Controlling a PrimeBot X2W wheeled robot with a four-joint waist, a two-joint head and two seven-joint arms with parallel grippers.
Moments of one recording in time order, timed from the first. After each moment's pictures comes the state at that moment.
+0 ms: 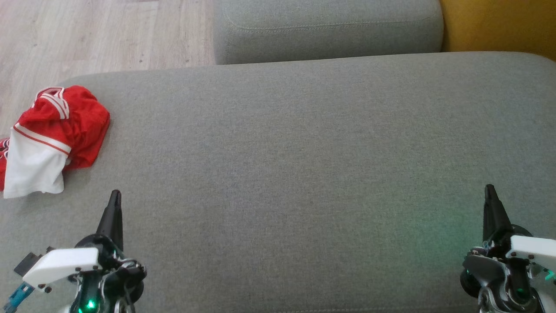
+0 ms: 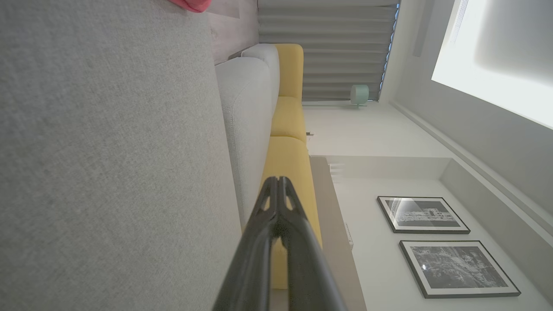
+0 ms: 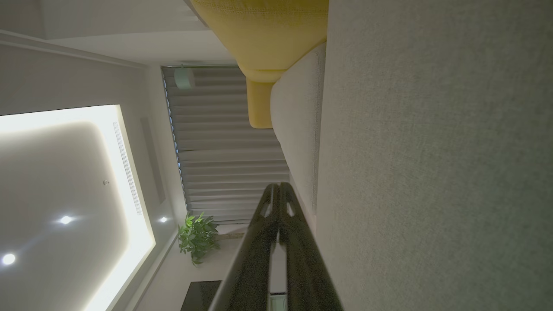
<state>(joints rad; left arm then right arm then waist) -0.05 0.04 0.08 0.28 -1.60 -0.12 0.11 -0.06 -0.05 -0.13 0.28 1.61 0.12 0.11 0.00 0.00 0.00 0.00</state>
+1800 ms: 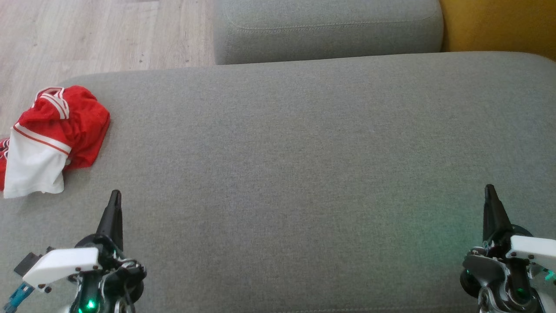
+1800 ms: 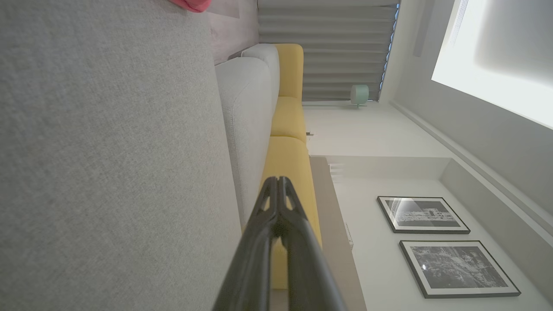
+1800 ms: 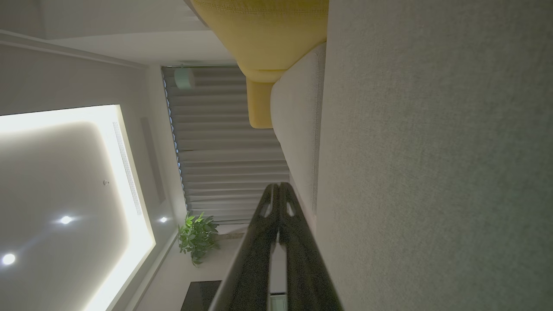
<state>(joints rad) -0.05 0.04 0.08 0.28 -1.60 -0.12 0.11 -0.06 -0.05 -0.13 0.28 1.61 0.12 0.11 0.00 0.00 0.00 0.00</state>
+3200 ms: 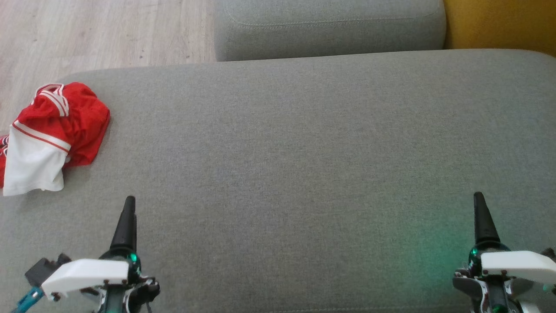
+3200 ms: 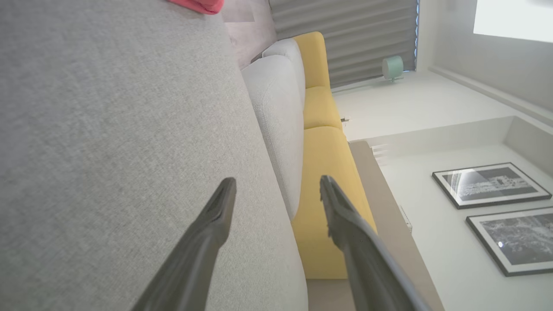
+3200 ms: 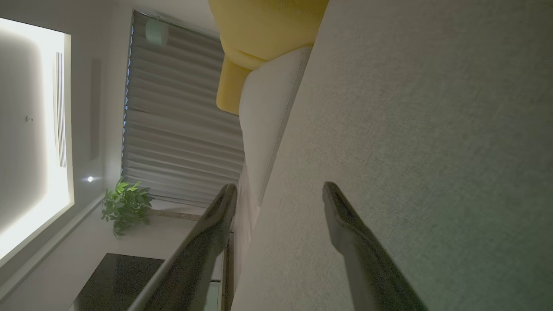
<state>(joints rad) 0.02 0.03 0.01 0.23 -1.35 -0.11 0.01 0.02 -0.04 -0.08 0.26 1.28 0.12 0.02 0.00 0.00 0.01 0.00</state>
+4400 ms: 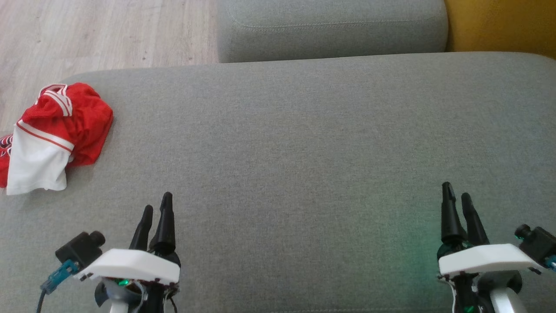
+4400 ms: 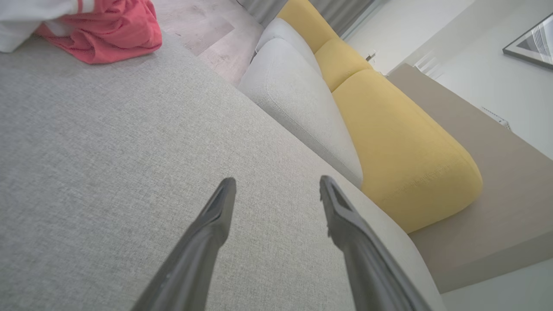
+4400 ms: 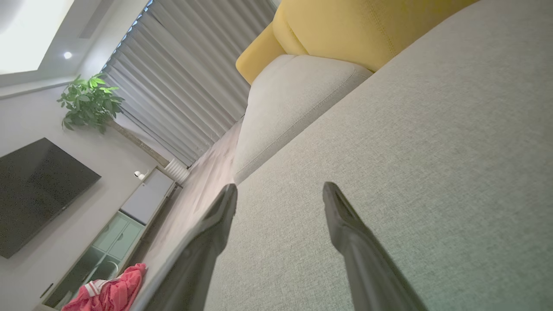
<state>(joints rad) 0.02 0.03 -0.11 0.18 -0.79 -0.03 -0.08 0.01 -0.04 0.01 0.22 0.75 0.12 -0.08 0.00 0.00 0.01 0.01</state>
